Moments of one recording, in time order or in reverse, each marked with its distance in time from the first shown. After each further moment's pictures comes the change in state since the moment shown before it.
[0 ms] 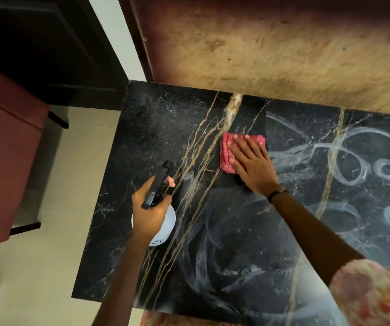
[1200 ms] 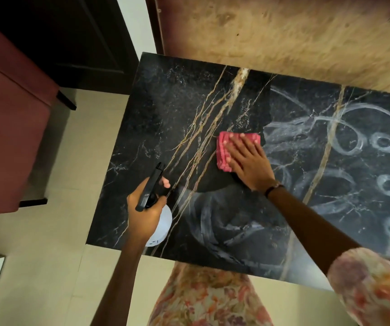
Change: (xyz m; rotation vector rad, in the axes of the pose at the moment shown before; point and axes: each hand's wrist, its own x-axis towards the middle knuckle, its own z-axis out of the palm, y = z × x) left_hand -0.098 -0.023 -0.043 0.045 0.081 -0.180; right_hand -0.076 -0.046 0.017 -0.070 -0.046 -0.071
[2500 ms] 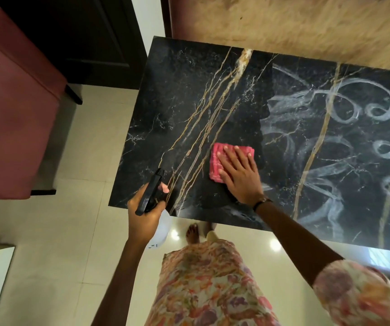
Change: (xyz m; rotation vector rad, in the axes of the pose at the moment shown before) left_hand -0.081 -0.063 -0.063 -0.053 -0.010 0.014; right_hand -0.104 -0.109 0.024 0.055 -0.021 0.097
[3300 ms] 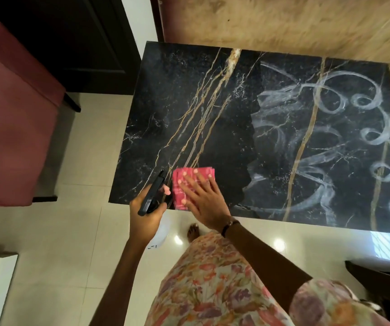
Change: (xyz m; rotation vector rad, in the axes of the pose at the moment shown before) left_hand -0.020 -0.003 -0.007 0.038 -0.120 0.139; right_hand -0.051 -0.096 0.023 0.001 -0.069 -0.196
